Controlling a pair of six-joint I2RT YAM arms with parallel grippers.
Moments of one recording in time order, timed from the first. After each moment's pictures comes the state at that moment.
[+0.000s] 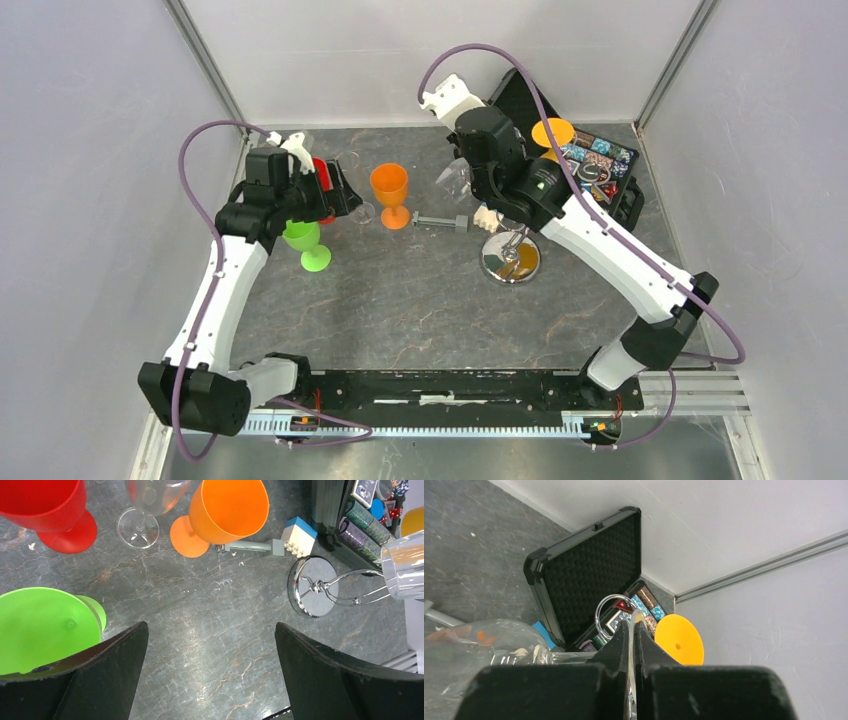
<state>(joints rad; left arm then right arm) -0.13 1.17 1.20 -0.68 0.28 -0.32 0.86 1.60 1.86 -0.62 0.87 -0.46</state>
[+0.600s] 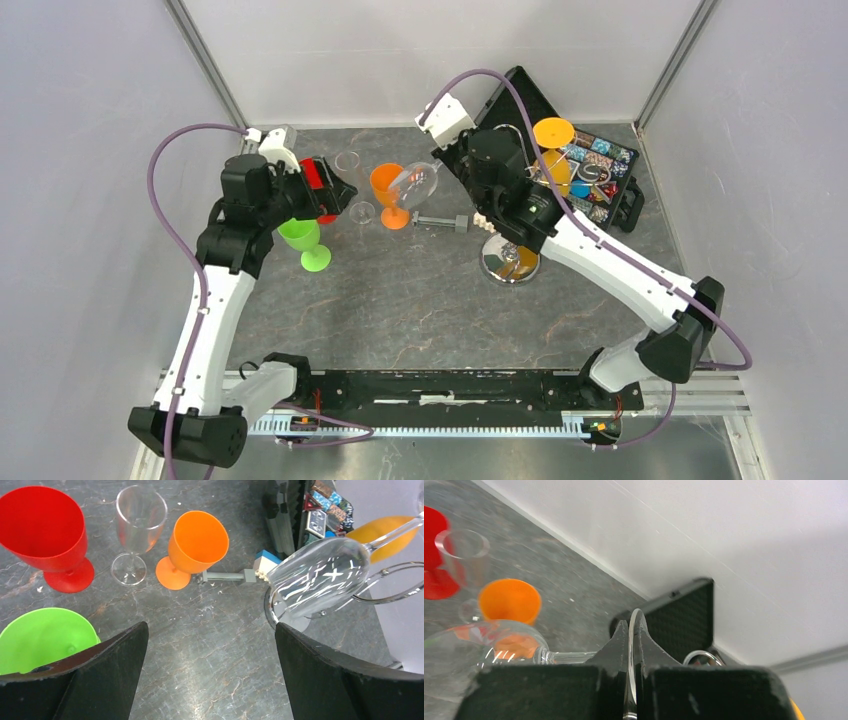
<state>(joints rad) -0.13 1.02 1.19 -0.60 0.28 -0.33 0.86 1.50 1.54 -0.14 0.57 -0.43</state>
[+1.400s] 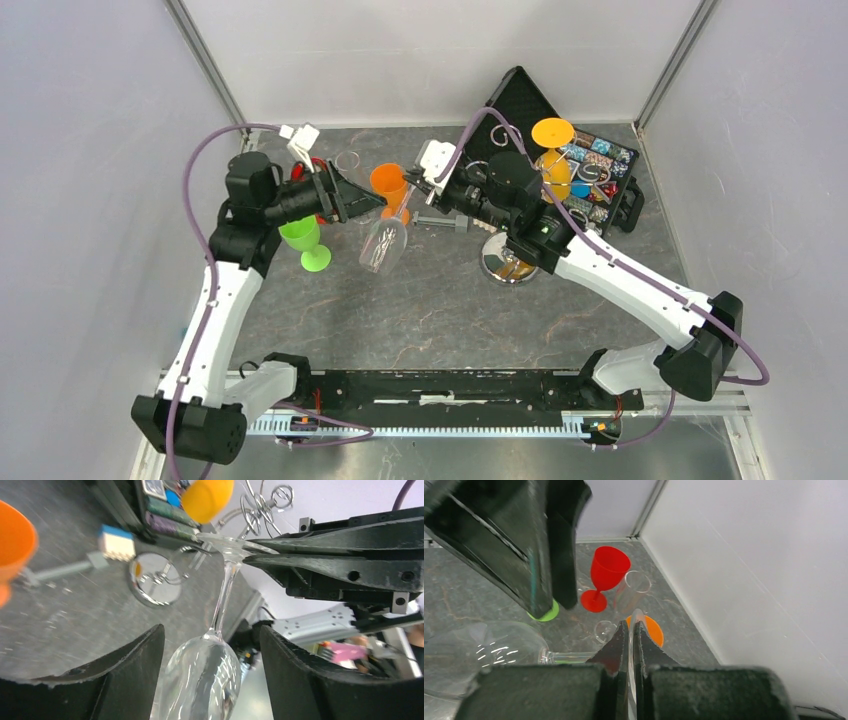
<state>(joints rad) -0.14 1.02 1.14 -0.35 0.86 -0.56 0.86 1.36 1.33 0.04 -0.16 -0.42</state>
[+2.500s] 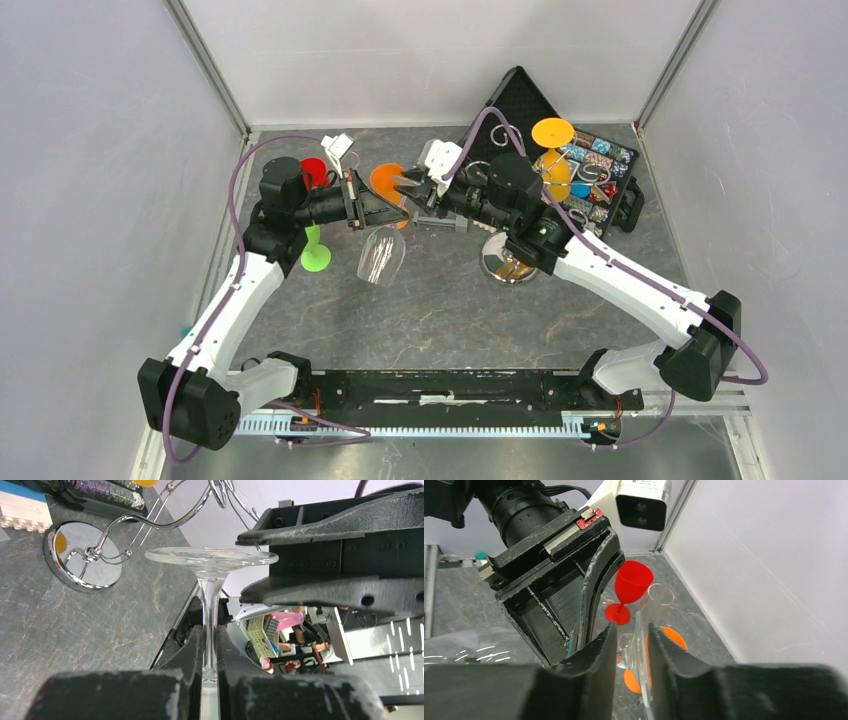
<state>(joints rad) -0.27 1.11 0.99 -0.04 1.02 -0.83 0.86 1.36 1.29 0.11 -0.28 -0.32</state>
